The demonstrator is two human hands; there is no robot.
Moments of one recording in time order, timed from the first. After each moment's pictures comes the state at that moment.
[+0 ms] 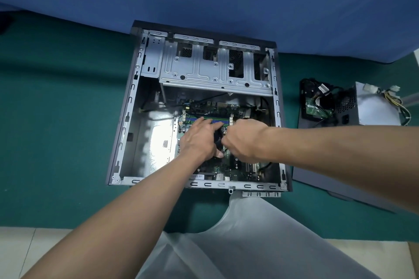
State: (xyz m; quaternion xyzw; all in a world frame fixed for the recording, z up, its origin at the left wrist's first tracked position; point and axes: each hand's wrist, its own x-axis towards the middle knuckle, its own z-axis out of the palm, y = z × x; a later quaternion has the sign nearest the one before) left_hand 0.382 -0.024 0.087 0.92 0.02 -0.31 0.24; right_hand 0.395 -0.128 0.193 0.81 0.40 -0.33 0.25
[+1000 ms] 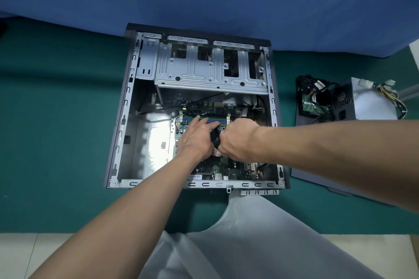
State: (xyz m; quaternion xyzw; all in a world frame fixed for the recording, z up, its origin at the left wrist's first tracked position) left_hand 0.382 -0.024 0.086 0.91 0.04 -0.31 0.28; right_hand 0.394 -0.127 0.191 0.76 0.46 -0.32 0.33
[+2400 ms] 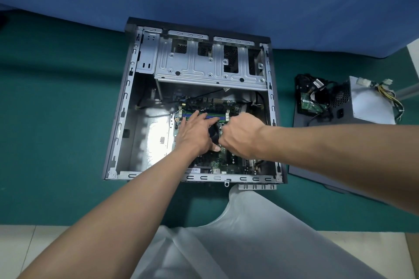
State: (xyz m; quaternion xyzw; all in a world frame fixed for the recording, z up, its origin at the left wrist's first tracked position) left_hand 0.381 -0.023 0.082 0.92 0.00 -0.30 0.25; right_hand 0.386 -0.138 0.194 0.80 0.46 -0.25 0.30
